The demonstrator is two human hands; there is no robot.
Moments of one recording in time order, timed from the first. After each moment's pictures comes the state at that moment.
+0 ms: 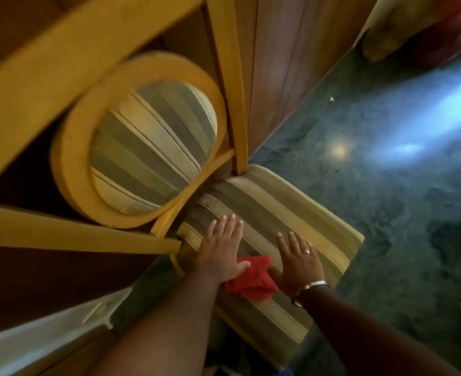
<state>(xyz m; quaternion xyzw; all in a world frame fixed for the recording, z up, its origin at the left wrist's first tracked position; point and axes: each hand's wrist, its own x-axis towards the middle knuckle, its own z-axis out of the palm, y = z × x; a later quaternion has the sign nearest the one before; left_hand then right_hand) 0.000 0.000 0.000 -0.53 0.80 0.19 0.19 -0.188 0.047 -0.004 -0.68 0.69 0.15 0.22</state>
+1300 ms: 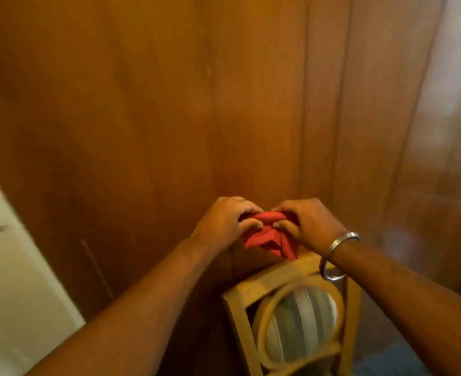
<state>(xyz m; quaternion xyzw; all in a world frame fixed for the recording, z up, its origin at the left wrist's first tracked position) 0.207 -0.009 0.546 -0.58 0.75 -0.04 -0.32 0.013 -0.080 0.549 -0.91 0.28 -0.28 0.09</state>
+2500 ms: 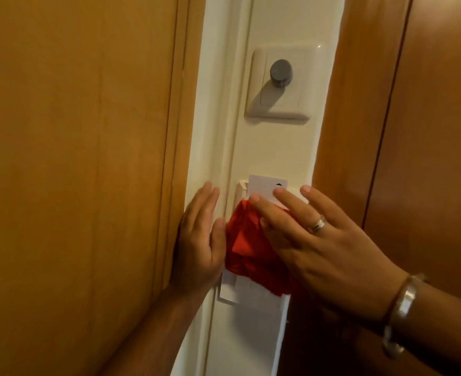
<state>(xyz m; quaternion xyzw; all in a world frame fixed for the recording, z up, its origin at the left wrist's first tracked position) 0.557 0.247 0.626 -0.60 0.39 -0.48 -0.52 0.384 0.123 0.711 -0.81 -0.16 -0.36 -0.42</state>
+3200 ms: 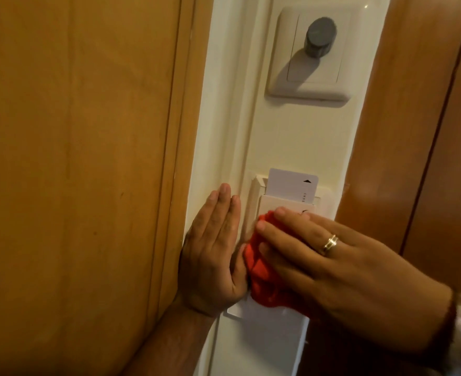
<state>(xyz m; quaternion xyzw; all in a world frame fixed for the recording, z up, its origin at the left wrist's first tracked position) 0.577 0.236 0.608 -0.62 0.39 -0.56 -0.39 0.408 0.117 0.706 -0.79 -0.25 -0.30 -0.48</state>
